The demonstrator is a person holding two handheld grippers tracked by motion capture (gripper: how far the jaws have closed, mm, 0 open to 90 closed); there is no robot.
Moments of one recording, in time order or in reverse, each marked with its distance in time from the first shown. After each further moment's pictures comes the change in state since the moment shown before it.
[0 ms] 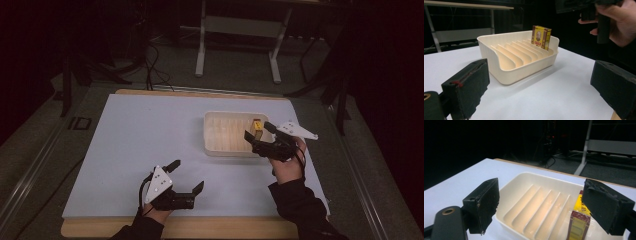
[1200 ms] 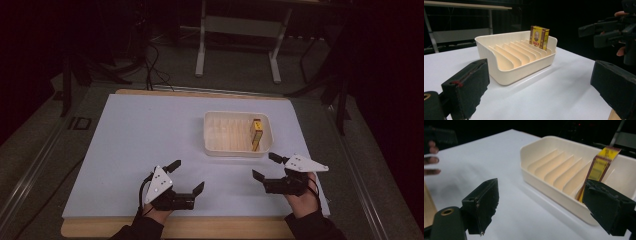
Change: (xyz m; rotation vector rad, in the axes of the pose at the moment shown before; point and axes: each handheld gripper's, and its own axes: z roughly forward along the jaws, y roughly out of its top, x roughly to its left) left arm 0.000 0.000 0.000 -0.004 -0.015 -0.001; right arm 0.002 -0.060 -0.059 0.114 0.170 -0.151
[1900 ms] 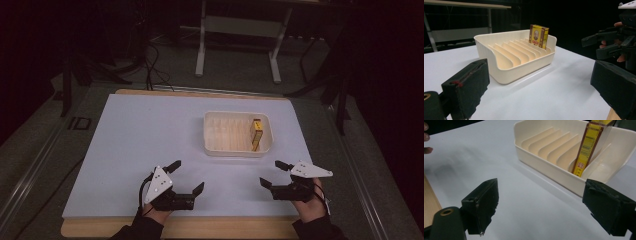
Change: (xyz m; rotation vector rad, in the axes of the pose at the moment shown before) left arm 0.001 -0.002 0.000 0.008 -0.006 -0.002; right arm -0.015 -0.029 -0.011 0.076 -0.006 0.013
